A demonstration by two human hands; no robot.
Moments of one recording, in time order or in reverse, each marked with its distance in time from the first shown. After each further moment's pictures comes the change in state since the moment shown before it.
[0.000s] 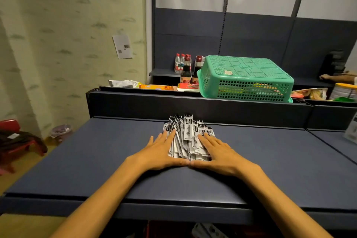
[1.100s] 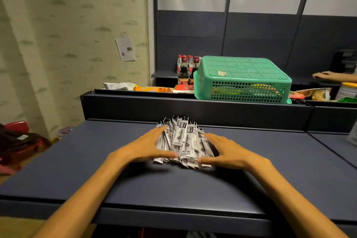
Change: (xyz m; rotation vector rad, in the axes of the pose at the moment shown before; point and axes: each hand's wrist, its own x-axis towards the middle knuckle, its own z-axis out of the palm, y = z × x) left_hand 0.008 0.016 -0.026 -0.163 0.042 -0.040; right_hand -0.005 0.045 -0.036 0.035 -0.023 -0.066
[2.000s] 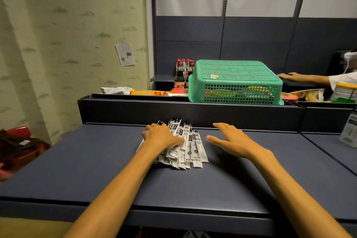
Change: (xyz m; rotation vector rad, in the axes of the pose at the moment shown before) left_hand 0.058 0.067 0.017 0.352 0.201 -0.466; right_hand 0.000 0.040 -0.024 0.040 0.216 0.125
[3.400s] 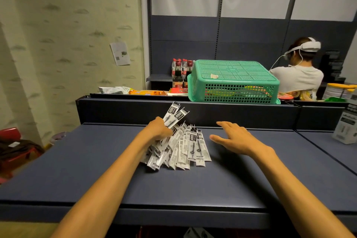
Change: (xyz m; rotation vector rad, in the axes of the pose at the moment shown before) left_hand -0.005 -0.021 -0.033 -0.408 -0.149 0.073; right_hand -0.002 -0.006 -0.004 -0.118 0.011 0.065
